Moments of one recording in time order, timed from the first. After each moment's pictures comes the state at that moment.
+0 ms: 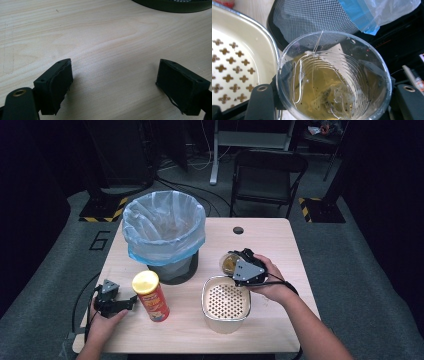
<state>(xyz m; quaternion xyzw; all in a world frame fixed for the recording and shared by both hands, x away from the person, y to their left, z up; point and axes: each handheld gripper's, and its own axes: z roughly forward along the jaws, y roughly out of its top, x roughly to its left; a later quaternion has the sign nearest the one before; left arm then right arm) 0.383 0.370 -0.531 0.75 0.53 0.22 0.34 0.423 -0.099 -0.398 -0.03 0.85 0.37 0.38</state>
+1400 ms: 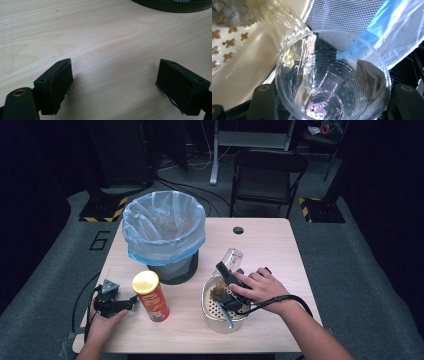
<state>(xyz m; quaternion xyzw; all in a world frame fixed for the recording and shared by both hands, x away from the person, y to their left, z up) 0.383 0.371 -0.531 0.75 0.52 0.22 0.34 0.361 -0.056 -0.423 -0.36 0.68 0.00 0.64</state>
